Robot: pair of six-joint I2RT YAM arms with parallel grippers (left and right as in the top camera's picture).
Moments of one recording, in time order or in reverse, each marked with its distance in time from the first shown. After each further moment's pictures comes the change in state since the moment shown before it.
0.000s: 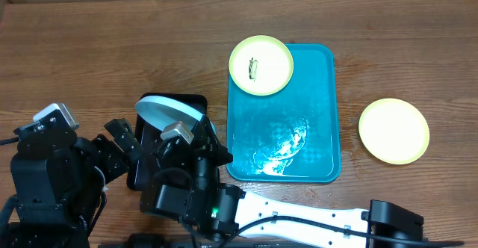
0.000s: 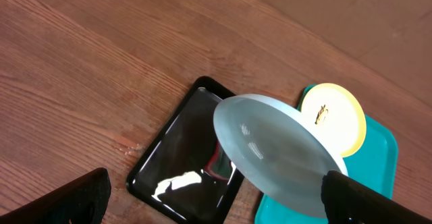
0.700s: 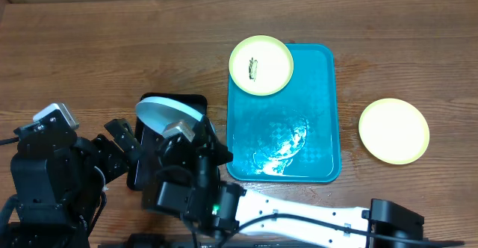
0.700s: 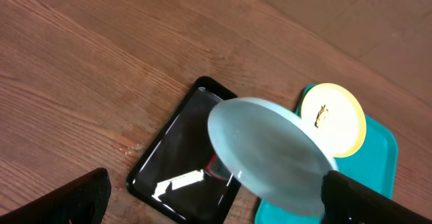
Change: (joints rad) left arm 0.000 0.000 0.000 0.000 0.000 0.000; right arm -0.013 0.000 0.000 -0.021 -0.048 0.029
